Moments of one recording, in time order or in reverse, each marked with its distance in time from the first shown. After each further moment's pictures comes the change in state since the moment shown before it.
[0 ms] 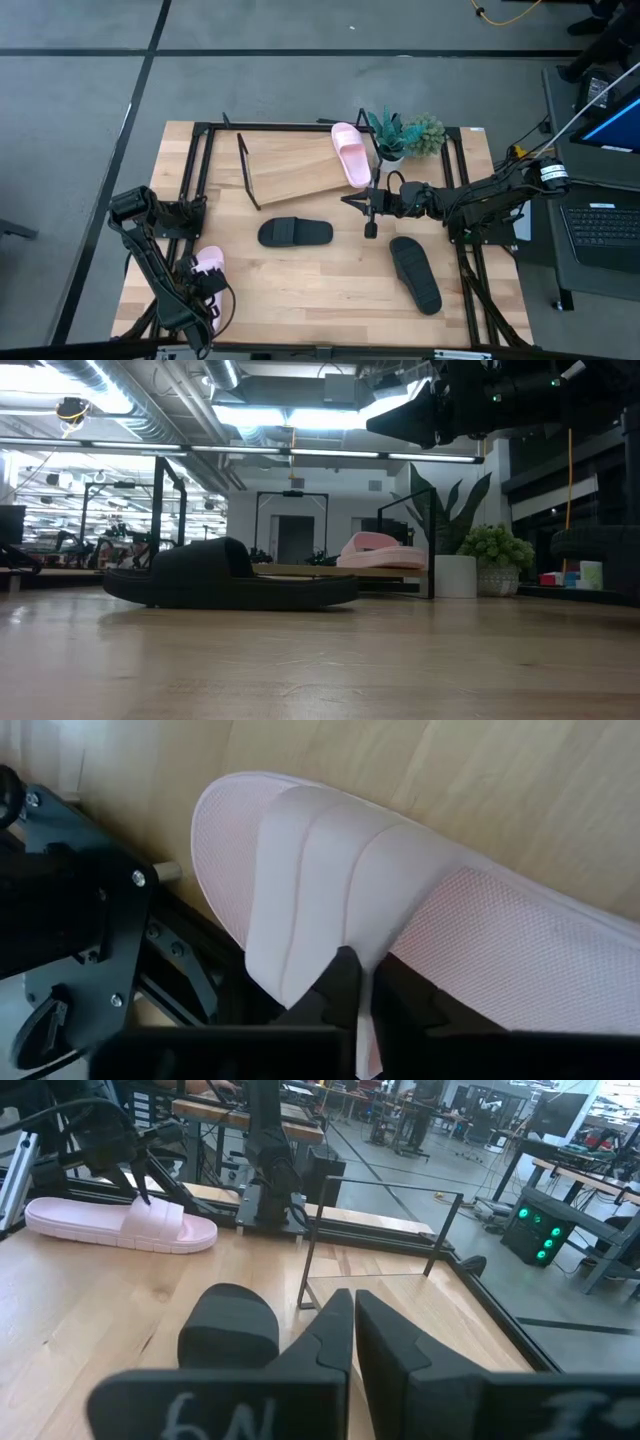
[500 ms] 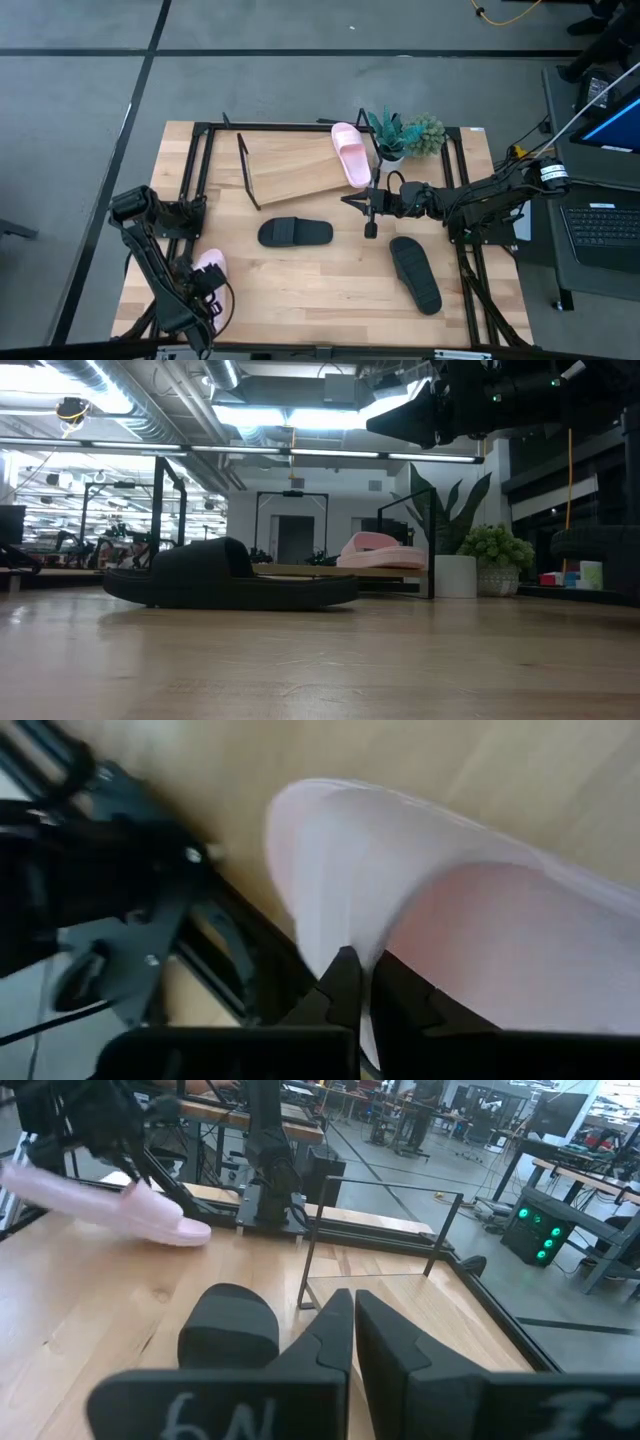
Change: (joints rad) left arm 0.024 0.000 0.125 -0.188 -0.005 -0.098; right arm 0.000 0.000 0.000 0.000 0.000 0.000
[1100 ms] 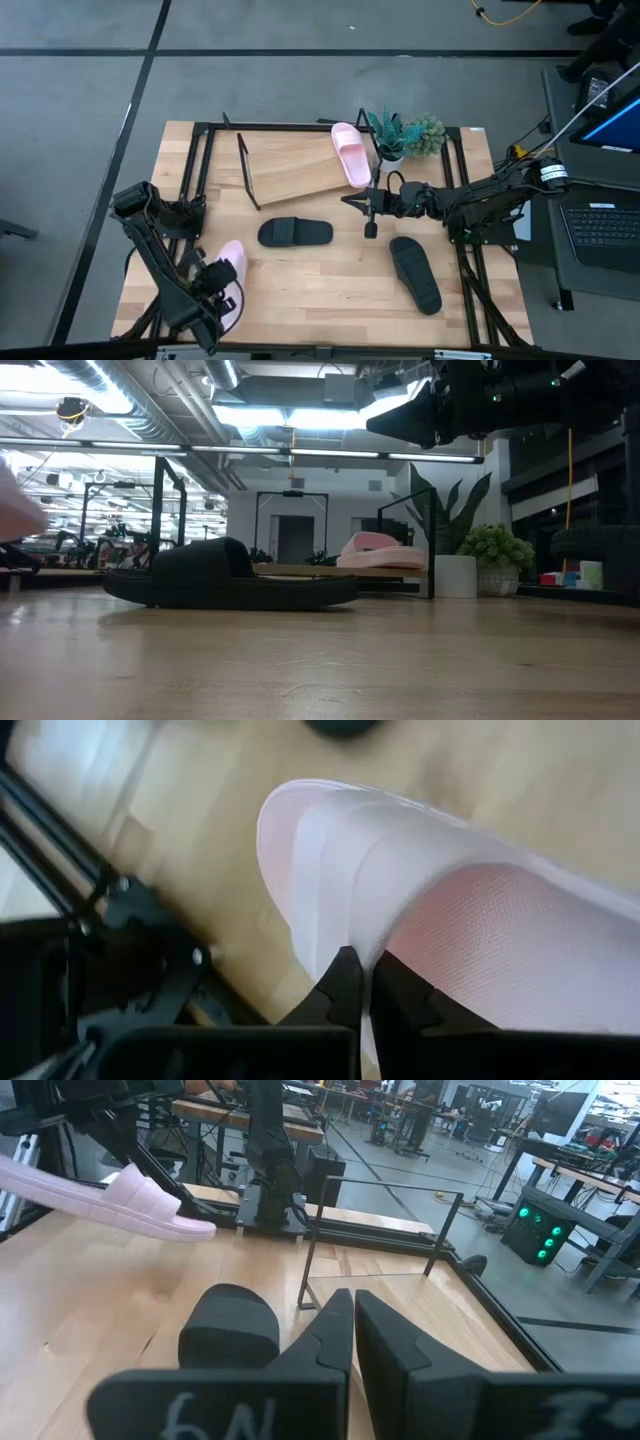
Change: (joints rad) left arm 0.077 -0.023 0.099 -0.055 -0.235 0.062; right arm 0.000 0.000 0.000 0.000 0.000 0.004
